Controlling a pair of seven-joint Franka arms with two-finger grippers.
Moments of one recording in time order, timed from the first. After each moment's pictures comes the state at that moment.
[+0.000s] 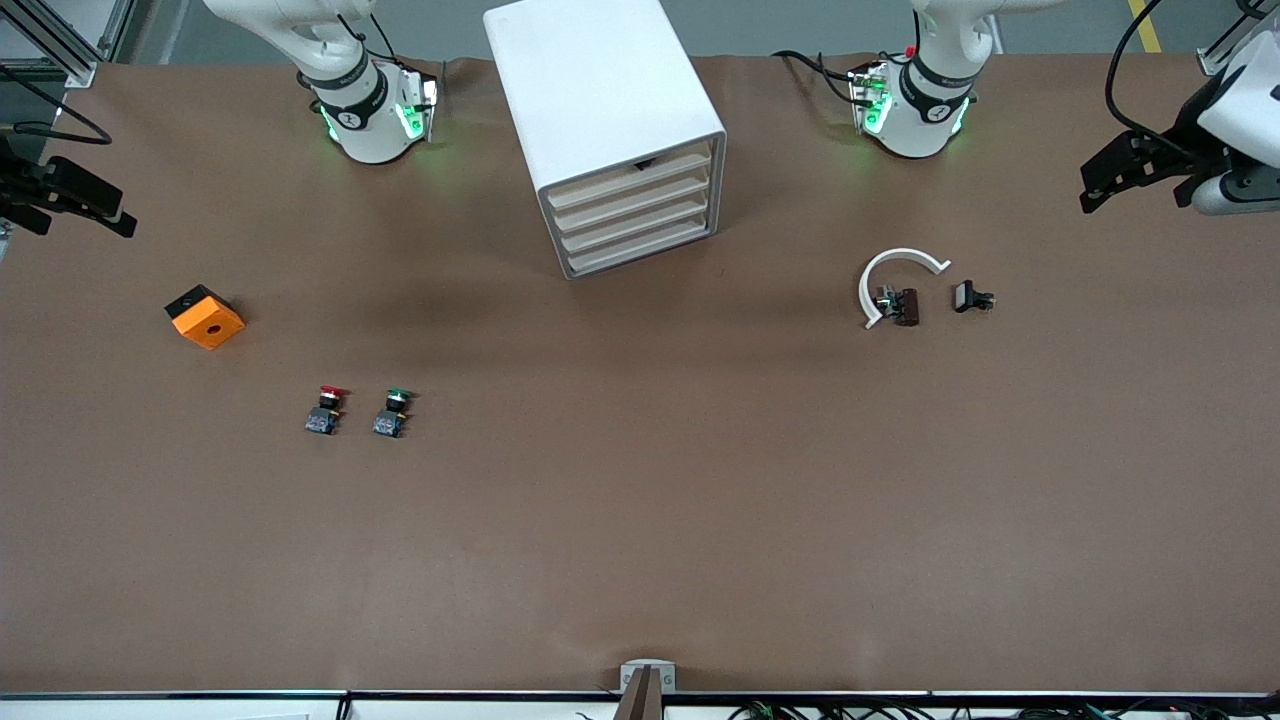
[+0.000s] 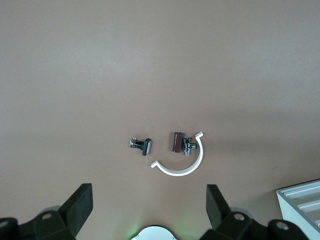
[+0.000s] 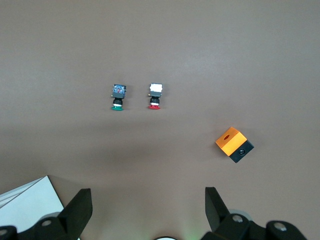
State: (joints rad) left arm 0.05 -0.15 -0.12 -1.69 0.02 1.50 -0.10; right arm 0.01 -0.10 -0.09 -1.62 0.03 1.48 -0.01
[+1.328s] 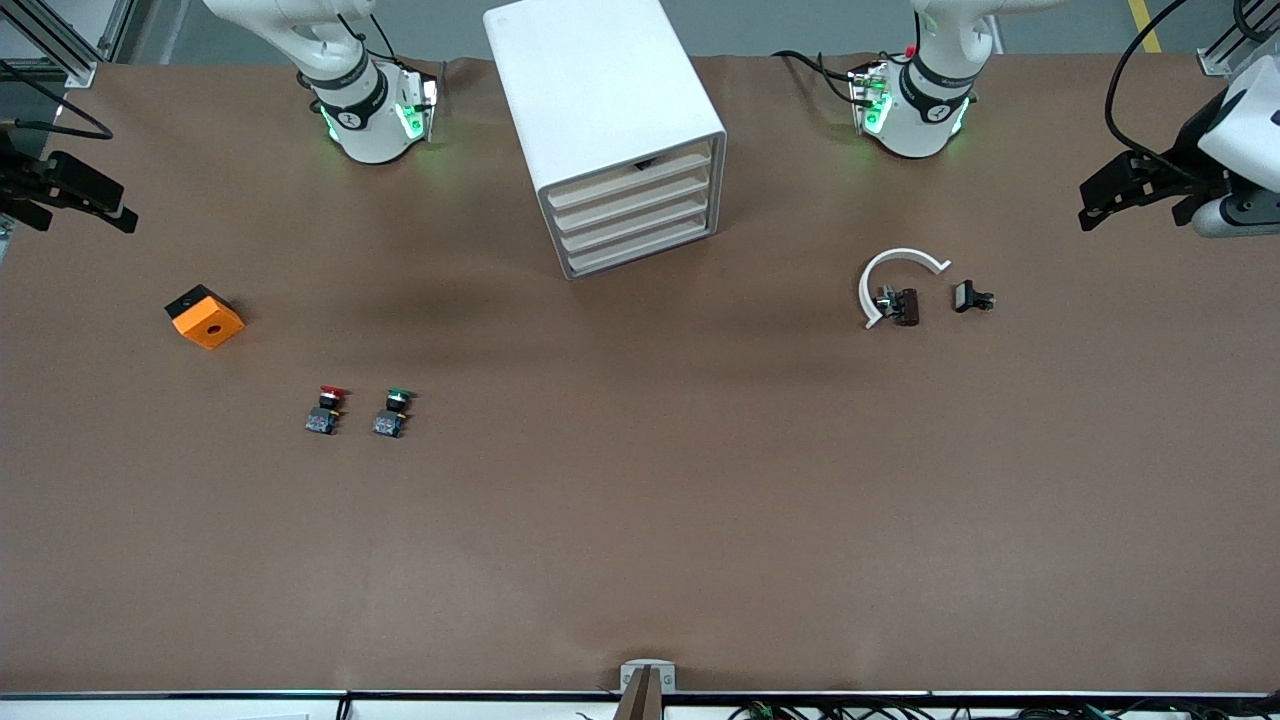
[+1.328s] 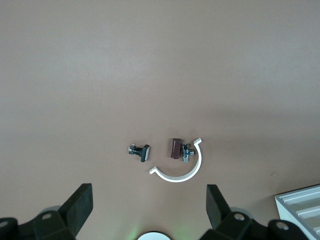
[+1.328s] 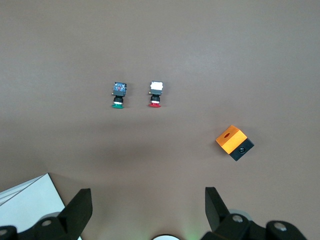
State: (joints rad) left arm 0.05 -0.11 -0.12 -1.65 0.02 1.51 -0.10; right arm 0.01 -0.10 -0.09 -1.62 0.03 1.47 -0.01
